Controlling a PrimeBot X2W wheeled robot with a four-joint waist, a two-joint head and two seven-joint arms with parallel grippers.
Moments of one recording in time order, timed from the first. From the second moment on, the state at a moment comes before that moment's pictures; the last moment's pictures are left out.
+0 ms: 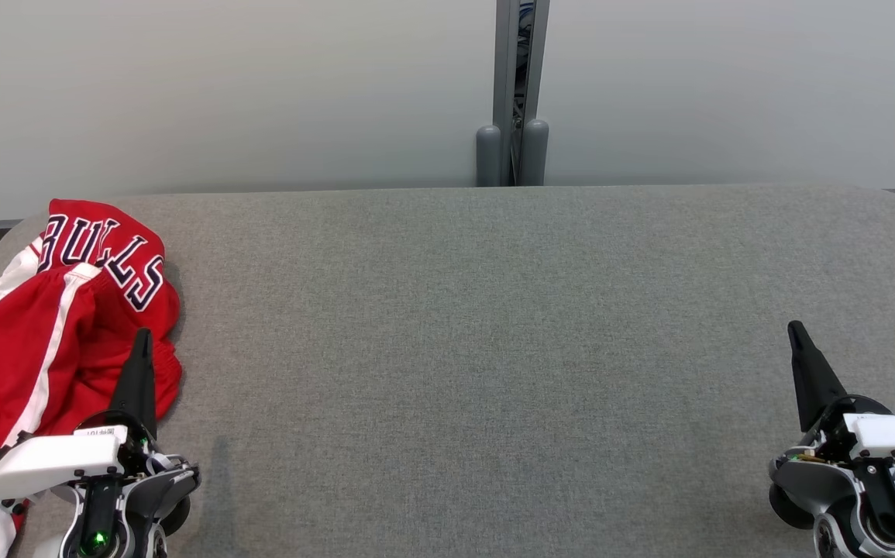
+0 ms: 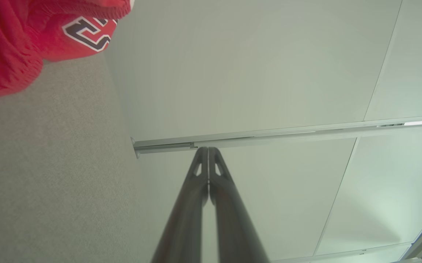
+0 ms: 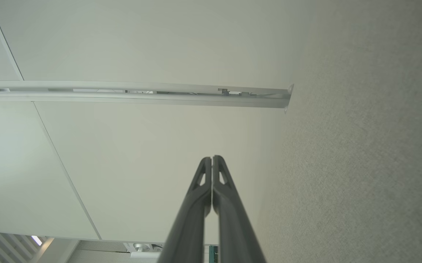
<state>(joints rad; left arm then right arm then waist) -0.19 0.05 0.16 0.33 -1.60 -0.13 0.13 -0.21 -0.05 -0.09 0.34 1.60 0.13 0.10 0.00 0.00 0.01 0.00</state>
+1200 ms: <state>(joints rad) -0.11 0.03 0.10 0.29 -1.42 -0.10 0.03 -0.13 -0.03 -0.05 0.32 1.44 0.13 0.01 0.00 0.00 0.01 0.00</state>
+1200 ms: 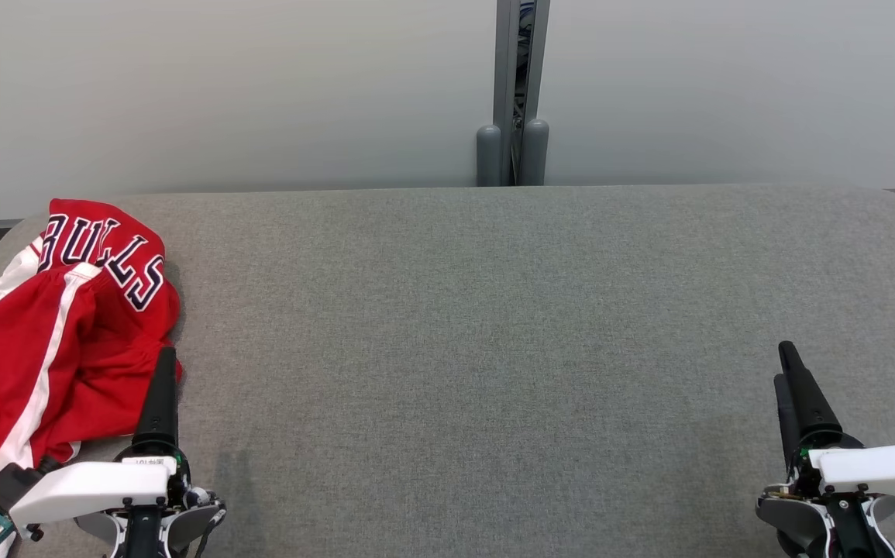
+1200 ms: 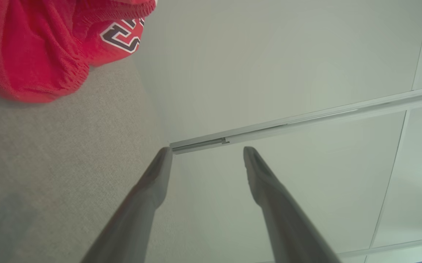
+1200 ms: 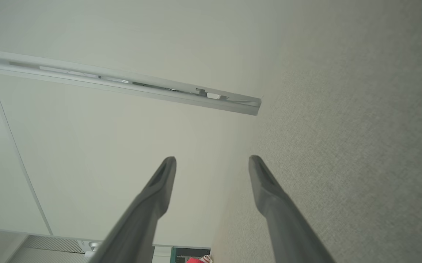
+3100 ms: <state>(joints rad) -0.04 0.06 0.03 0.28 -0.49 -0.04 -0.16 -0.09 -0.04 0.04 0.20 0.46 0.13 -0.17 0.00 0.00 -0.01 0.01</state>
